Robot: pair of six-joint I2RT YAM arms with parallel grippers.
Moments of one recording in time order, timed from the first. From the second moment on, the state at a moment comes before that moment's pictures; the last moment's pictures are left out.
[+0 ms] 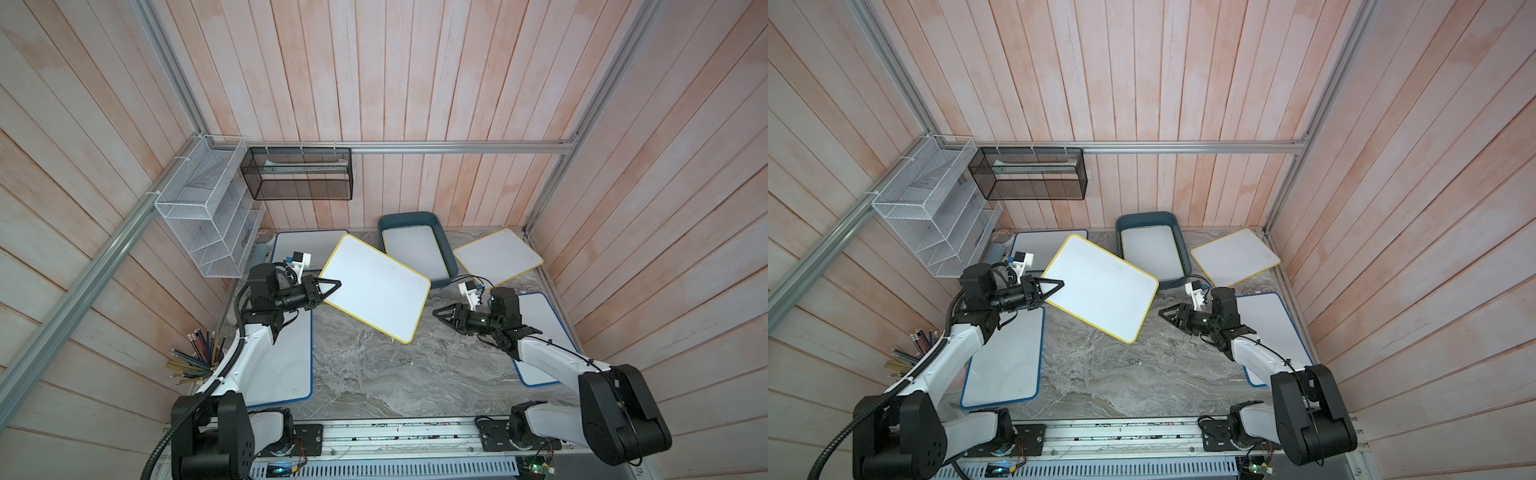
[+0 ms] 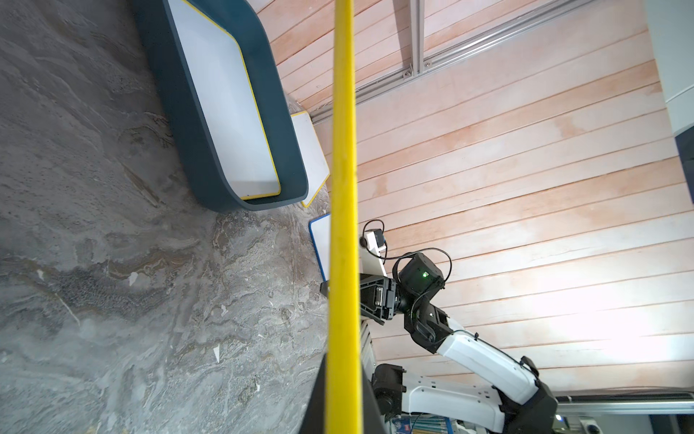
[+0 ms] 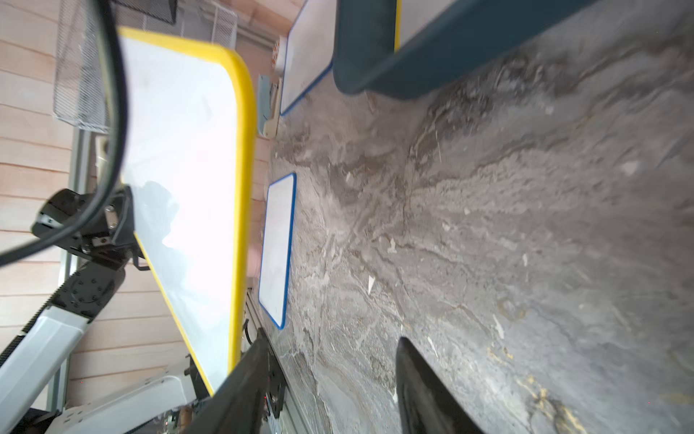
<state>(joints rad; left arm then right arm) 0.05 1.27 0.77 0.11 1.14 -0.84 0.20 1.27 0.51 0.22 -0.85 0.78</state>
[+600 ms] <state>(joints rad) 0.01 1.62 1.21 -0.34 1.30 -0.50 0.08 1.60 0.96 0.19 -1.03 0.70</state>
